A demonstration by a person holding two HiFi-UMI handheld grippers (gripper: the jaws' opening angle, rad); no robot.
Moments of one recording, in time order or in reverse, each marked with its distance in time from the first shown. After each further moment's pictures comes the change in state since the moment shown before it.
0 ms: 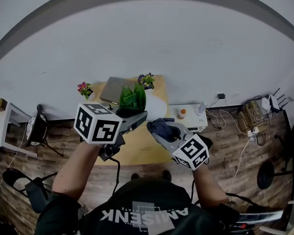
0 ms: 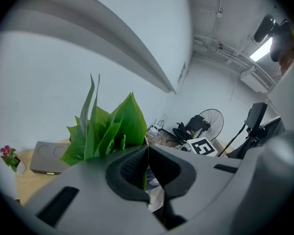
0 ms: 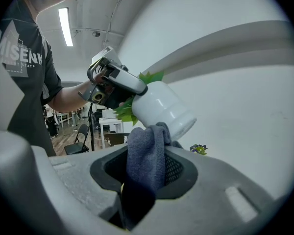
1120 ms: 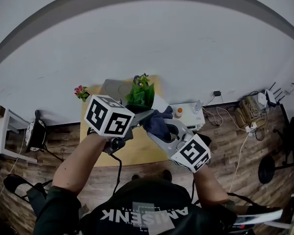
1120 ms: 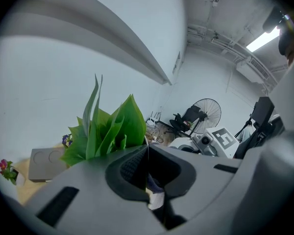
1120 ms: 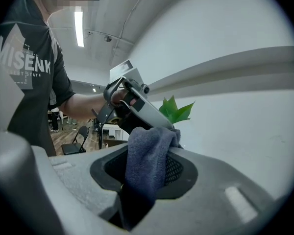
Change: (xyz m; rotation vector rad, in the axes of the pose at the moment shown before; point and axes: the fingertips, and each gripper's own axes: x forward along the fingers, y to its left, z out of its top) left arm 0.029 -0.011 0.003 0.081 0.095 -0.030; right arm -0.019 0.026 0.054 -0.112 -0.104 -0.008
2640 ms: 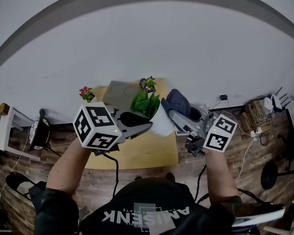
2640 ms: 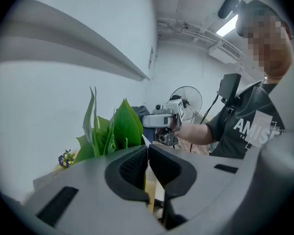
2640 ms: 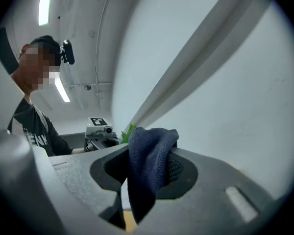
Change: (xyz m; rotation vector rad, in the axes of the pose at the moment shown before) left arm -0.036 -0.023 -0.014 0.273 0.029 -0.138; right arm -0.026 -0.083 0.049 0.444 -0.337 0.129
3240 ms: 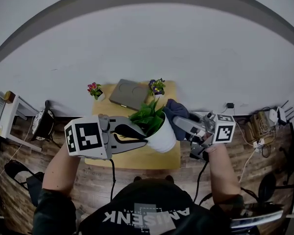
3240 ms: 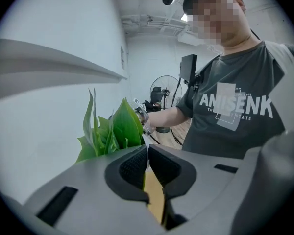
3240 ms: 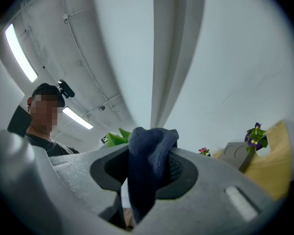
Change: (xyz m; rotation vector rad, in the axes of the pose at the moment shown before) left arm -0.028 -0.038 -0.011 0.315 0.027 -0.100; right arm 0.014 -0.004 -0.009 0.382 0.049 0.353
